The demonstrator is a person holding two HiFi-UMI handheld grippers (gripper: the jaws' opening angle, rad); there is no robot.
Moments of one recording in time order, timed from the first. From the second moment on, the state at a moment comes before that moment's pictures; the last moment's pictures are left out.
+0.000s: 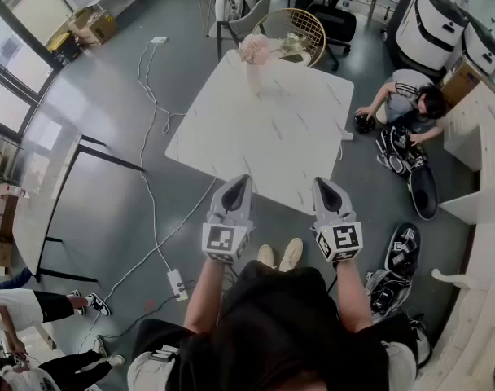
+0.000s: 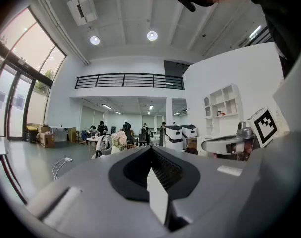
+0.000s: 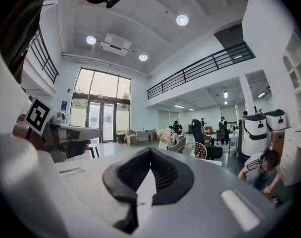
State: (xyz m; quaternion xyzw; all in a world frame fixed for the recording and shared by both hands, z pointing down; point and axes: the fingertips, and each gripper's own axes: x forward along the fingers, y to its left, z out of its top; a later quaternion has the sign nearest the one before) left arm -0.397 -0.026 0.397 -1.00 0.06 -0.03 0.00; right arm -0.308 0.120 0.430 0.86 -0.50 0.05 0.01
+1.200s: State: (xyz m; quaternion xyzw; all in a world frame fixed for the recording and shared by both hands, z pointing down) left arm -0.327 0.057 0.422 -0.99 -0.14 -0.04 0.01; right arm -0.291 0.235 0.445 0.94 -0.32 0.07 0.01
